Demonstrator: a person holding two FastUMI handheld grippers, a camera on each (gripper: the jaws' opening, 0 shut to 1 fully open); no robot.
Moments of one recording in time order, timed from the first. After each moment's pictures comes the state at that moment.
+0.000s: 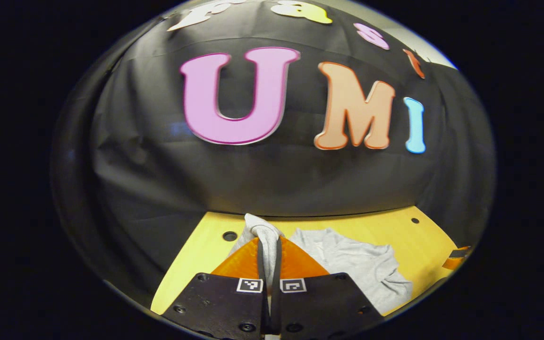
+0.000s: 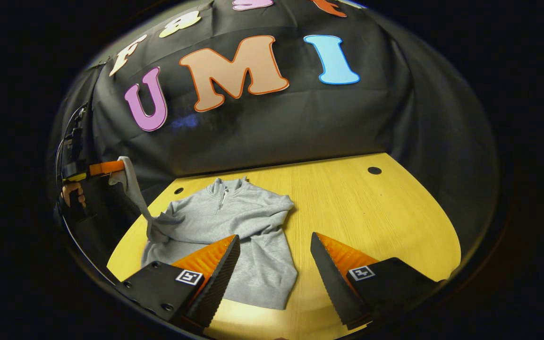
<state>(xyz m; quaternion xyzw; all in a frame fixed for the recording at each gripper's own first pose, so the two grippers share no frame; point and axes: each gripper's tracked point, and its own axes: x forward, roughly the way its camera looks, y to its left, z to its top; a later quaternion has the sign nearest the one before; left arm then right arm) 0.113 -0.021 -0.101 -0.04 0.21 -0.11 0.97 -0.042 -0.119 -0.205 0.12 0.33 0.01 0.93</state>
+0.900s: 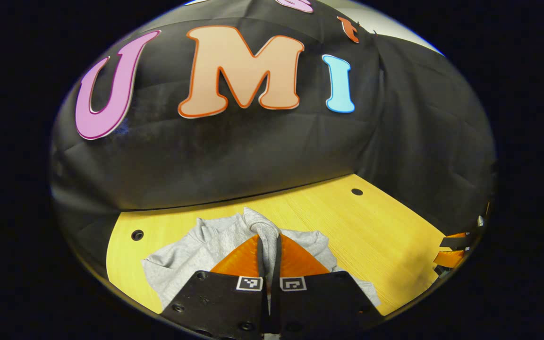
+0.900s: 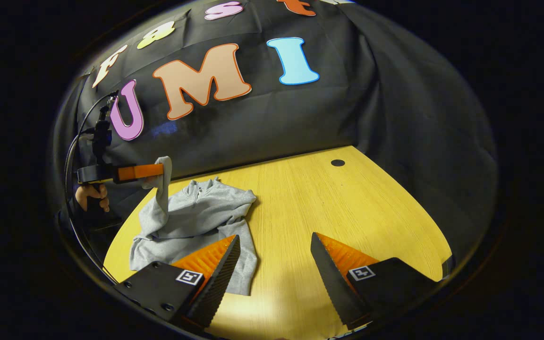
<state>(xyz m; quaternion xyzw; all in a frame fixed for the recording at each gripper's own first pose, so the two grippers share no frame) 0.090 -0.237 -0.161 0.00 0.27 -0.28 0.92 -0.090 -0.195 -0.211 0.13 0.34 -0.05 0.93</state>
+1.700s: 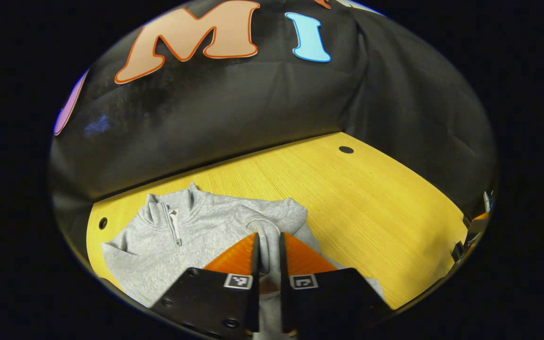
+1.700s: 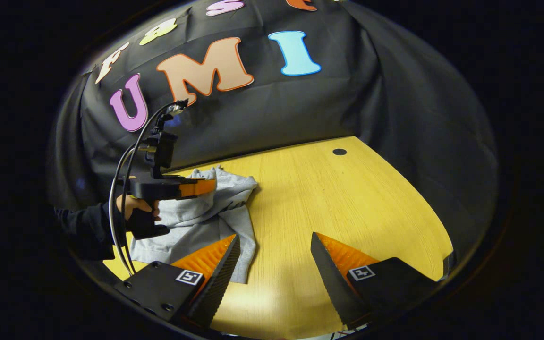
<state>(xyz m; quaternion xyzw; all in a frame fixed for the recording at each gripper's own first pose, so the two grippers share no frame) 0.070 -0.320 -0.255 0.04 0.32 -0.30 0.90 -0.104 -0.182 -0.225 0.13 0.36 -0.02 0.92</state>
